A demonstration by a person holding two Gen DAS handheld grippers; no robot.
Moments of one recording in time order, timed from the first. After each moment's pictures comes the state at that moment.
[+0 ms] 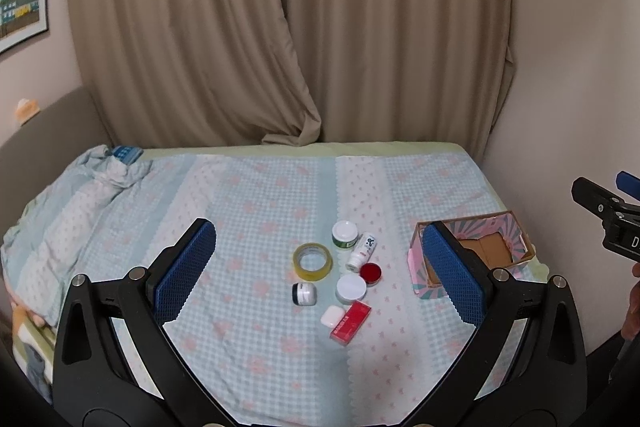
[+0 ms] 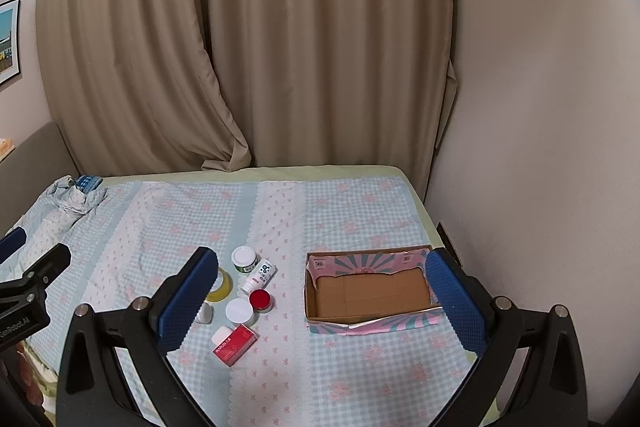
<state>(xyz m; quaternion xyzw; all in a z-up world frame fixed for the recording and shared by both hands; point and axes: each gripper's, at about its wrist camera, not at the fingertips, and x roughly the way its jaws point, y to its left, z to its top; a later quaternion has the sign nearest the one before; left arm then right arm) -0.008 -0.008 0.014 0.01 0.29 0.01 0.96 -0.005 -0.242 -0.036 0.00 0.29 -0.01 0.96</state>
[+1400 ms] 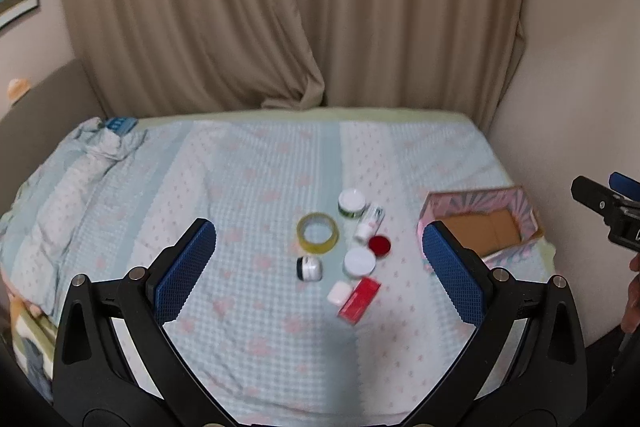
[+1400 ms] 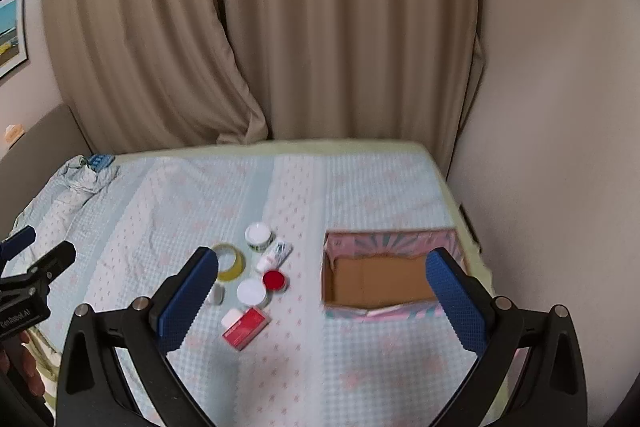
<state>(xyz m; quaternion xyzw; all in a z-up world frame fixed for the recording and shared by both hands) 0.023 0.017 -0.038 0.00 0.35 0.01 0.94 0.020 -0.230 -0.075 0.01 0.35 0.02 0.94</state>
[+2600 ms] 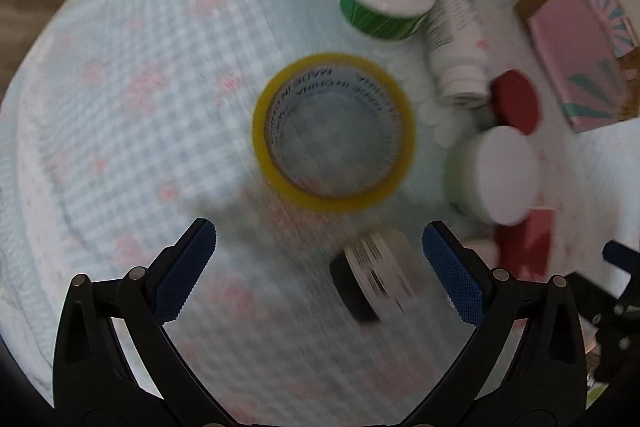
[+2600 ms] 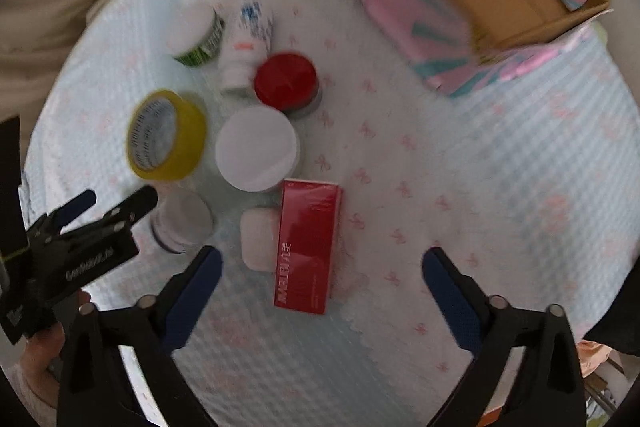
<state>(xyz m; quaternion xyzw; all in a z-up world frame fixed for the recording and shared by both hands) 0.308 0.052 -0.417 0.15 0.63 -0.17 0.74 0.162 -0.110 -0.409 0.22 0.65 -0.12 0.72</state>
